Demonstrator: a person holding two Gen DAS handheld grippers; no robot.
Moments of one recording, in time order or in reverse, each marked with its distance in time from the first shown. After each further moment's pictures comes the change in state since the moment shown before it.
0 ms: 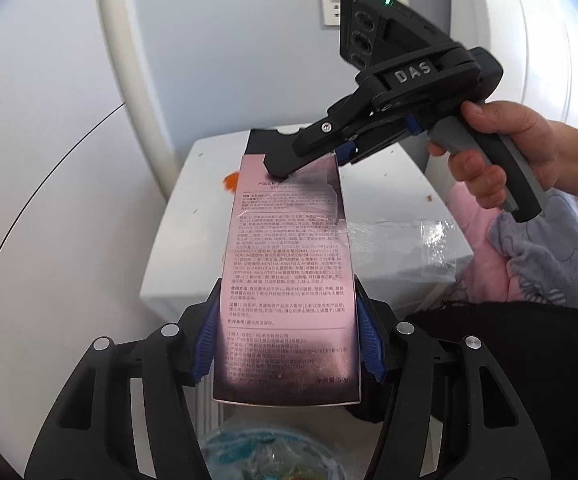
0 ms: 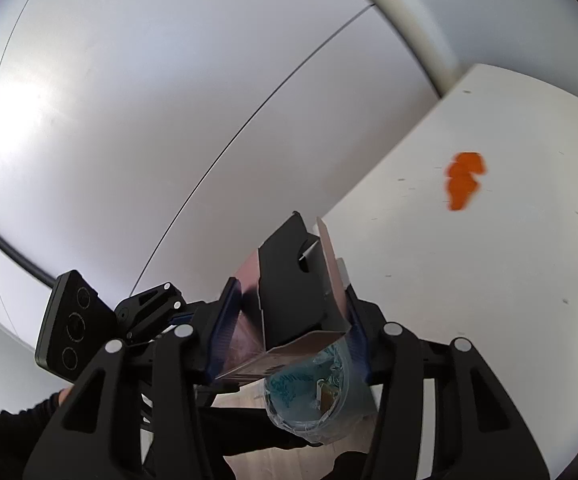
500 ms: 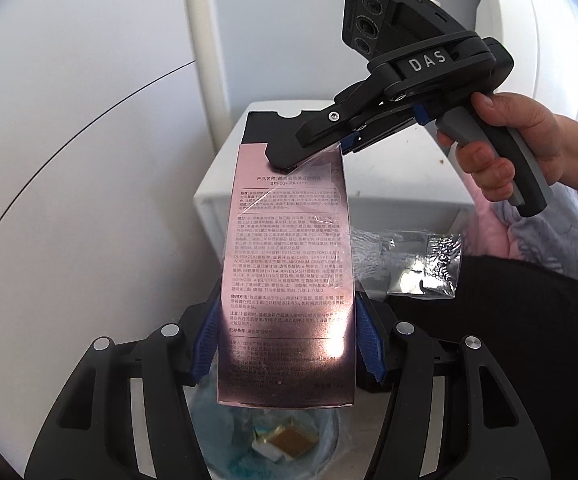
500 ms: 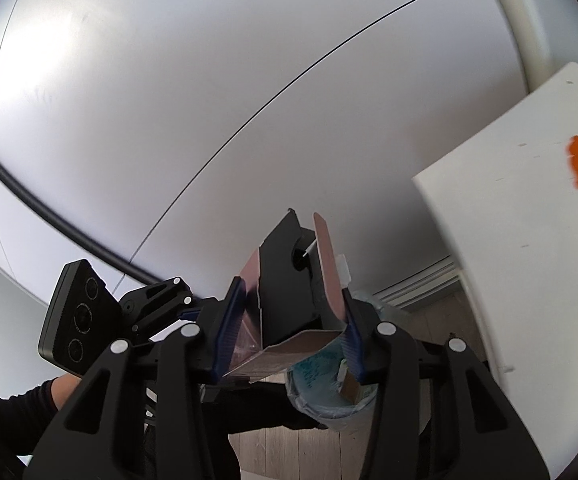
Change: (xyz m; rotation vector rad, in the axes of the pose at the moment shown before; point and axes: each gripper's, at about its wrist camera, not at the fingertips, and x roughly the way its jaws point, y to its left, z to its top) left arm -0.071 0.008 -0.101 -0.146 0.013 0.099; right arm 0.117 0.073 -0.020 -0.129 0.142 0.050
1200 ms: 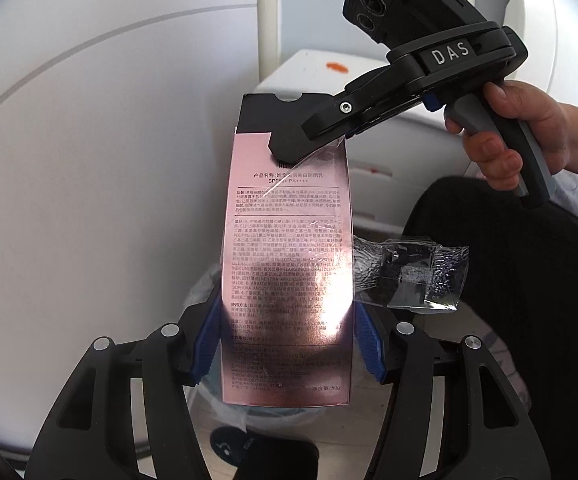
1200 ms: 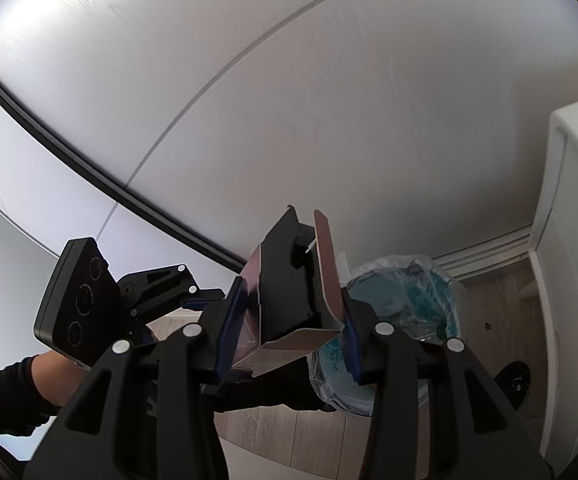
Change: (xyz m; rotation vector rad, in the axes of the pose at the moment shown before) left arm -0.021 0.032 -0.122 -0.147 0.081 0.031; right arm 0.127 0.037 -0.054 -0.126 0.176 0.028
